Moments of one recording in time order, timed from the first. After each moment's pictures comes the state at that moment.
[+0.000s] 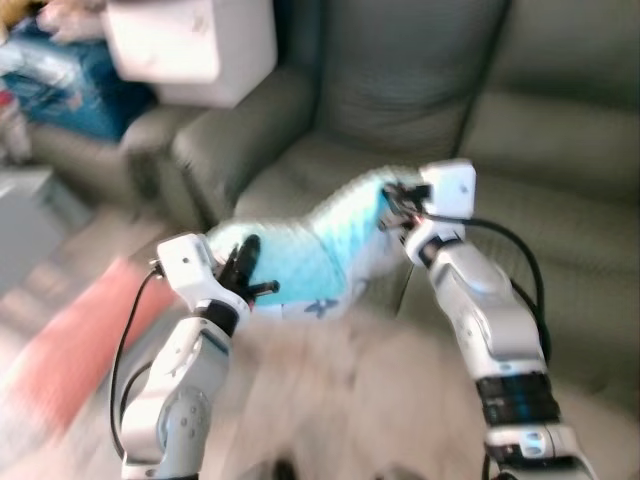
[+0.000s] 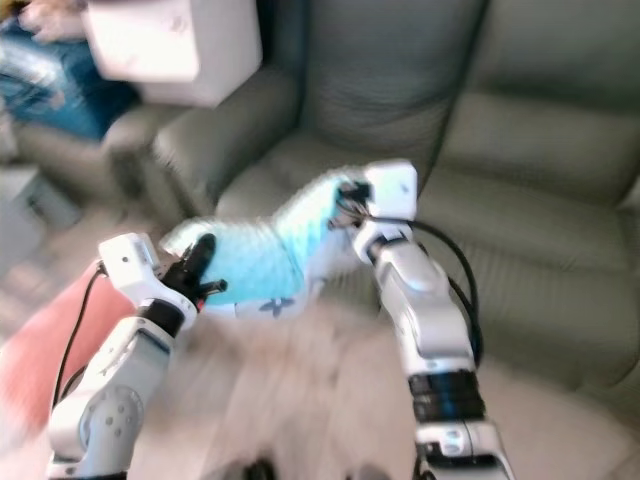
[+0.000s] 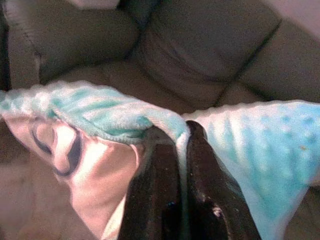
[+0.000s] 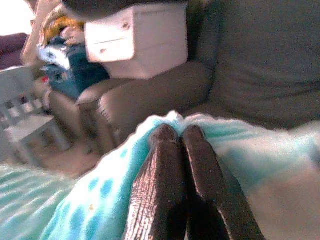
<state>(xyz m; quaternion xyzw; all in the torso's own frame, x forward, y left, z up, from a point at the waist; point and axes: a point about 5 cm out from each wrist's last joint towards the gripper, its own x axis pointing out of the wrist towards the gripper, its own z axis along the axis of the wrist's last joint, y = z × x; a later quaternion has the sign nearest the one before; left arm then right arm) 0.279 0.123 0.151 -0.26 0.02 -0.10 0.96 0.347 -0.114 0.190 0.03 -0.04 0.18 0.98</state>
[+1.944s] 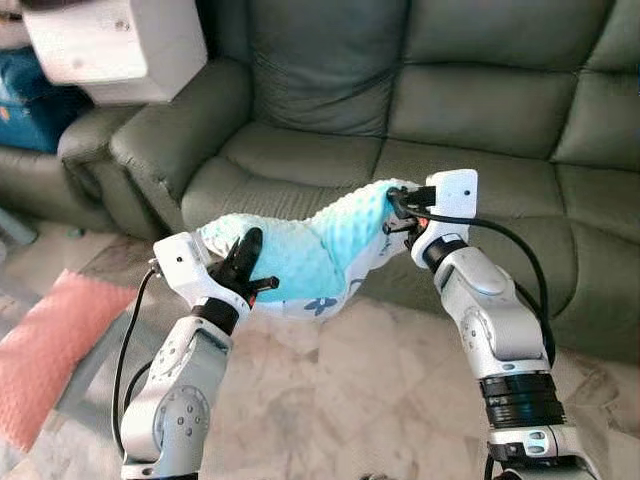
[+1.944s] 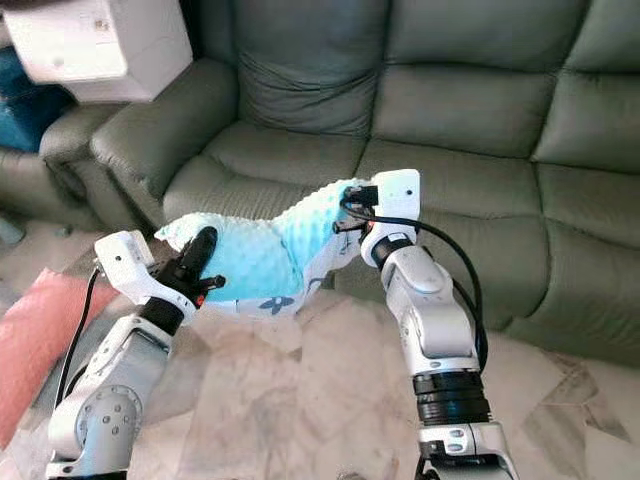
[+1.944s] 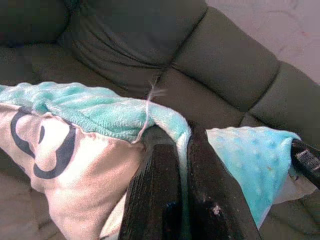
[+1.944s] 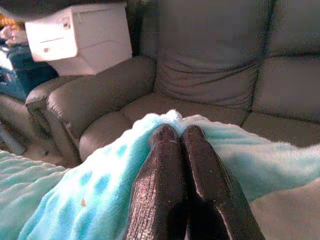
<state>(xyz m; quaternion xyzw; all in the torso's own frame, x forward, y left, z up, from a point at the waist) 0.279 0.124 0.156 -0.30 -0.01 -0.13 0.95 0.348 -0.121 0.186 0.02 -0.03 0.16 0.99</state>
